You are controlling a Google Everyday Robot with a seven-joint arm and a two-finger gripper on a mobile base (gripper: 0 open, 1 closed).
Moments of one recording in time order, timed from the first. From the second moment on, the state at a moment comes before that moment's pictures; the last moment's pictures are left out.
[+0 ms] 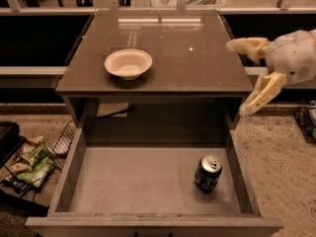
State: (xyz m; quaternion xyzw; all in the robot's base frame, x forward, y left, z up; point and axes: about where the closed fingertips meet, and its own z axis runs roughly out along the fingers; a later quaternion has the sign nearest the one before) arm 0.508 -0.159 0.937 -0.61 0.59 0.30 0.43
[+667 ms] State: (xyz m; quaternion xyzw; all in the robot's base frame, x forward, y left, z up) arm 0.511 -0.221 0.984 -0.51 0.72 0.07 0.46
